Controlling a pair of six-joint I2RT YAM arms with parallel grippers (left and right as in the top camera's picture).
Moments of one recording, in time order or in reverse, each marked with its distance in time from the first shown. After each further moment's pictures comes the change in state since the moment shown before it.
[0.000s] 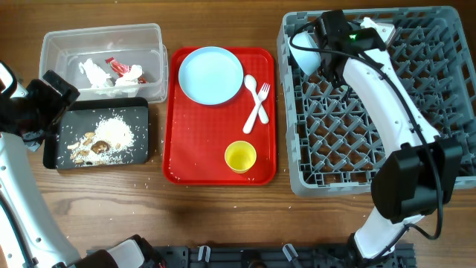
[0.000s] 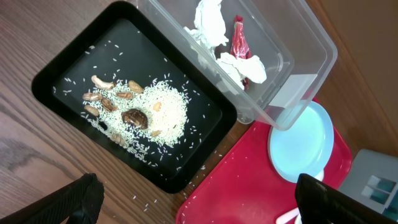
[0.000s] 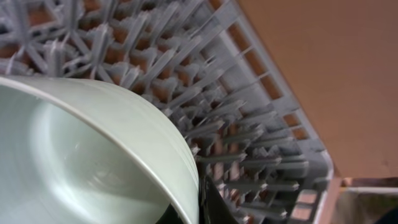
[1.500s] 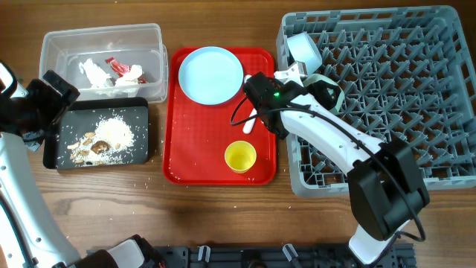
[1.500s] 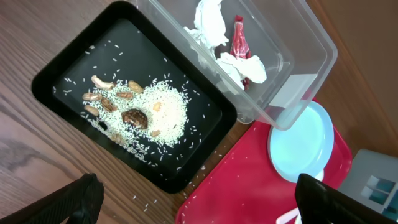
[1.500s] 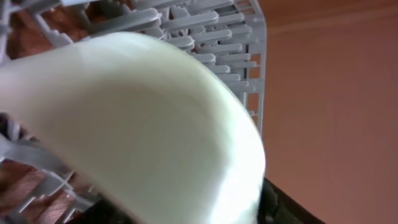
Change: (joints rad) left arm 0.000 0.000 0.000 0.000 0.000 0.000; right arm 0.365 -0.019 -0.325 0.173 0.141 -0.454
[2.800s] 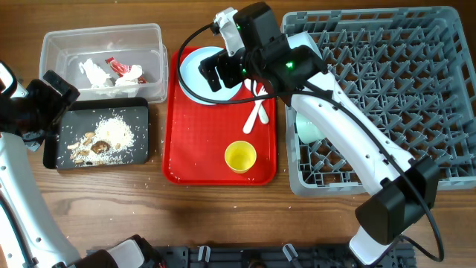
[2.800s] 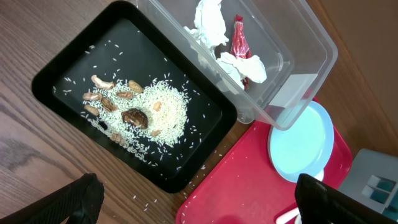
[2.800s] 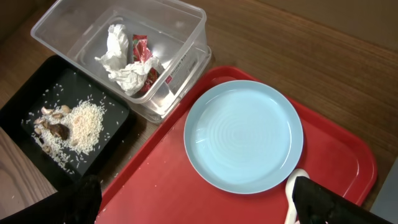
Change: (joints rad) left arm 0.000 0.000 0.000 0.000 0.000 0.000; right arm 0.000 -0.030 0.418 0.366 -1.285 -0.126
